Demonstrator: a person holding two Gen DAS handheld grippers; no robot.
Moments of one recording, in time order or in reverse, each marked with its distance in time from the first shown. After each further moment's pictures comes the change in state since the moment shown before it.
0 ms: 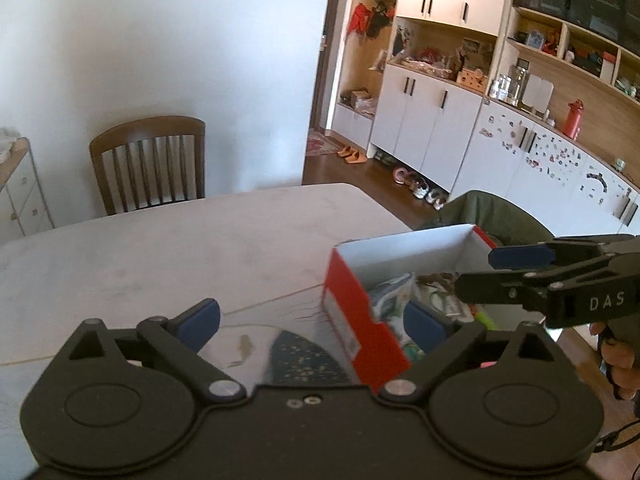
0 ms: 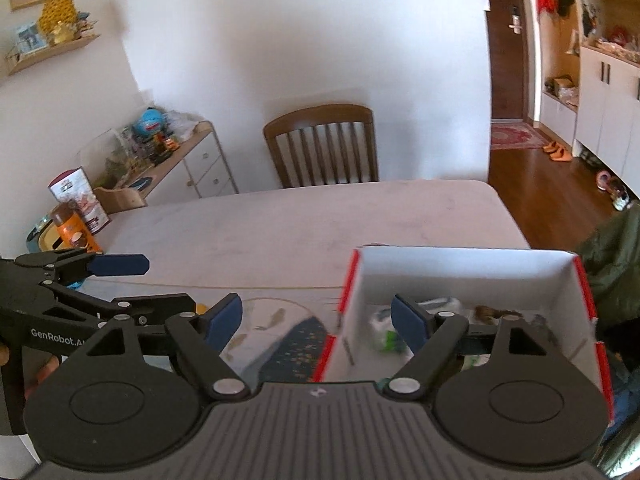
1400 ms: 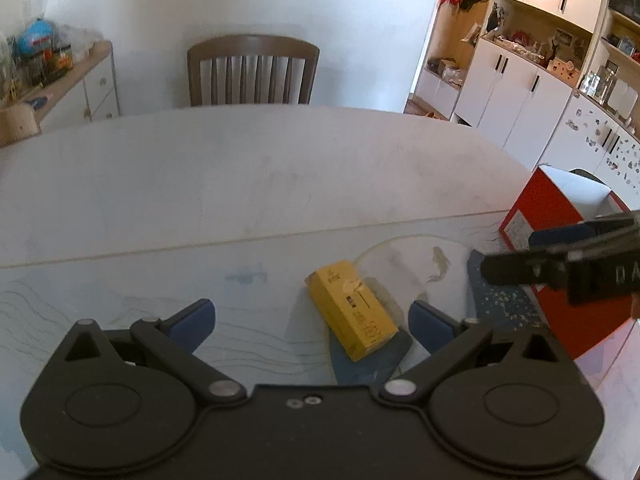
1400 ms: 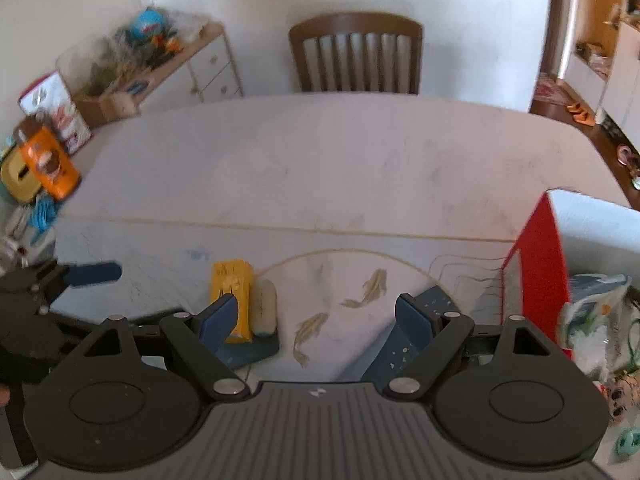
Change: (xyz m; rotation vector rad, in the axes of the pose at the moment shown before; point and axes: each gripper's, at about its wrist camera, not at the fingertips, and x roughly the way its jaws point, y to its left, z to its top) left arm 0.049 0.168 -0.092 -0.162 0.136 0.148; right arm 0.185 0.125 -0.025 -0.069 0.261 -0.047
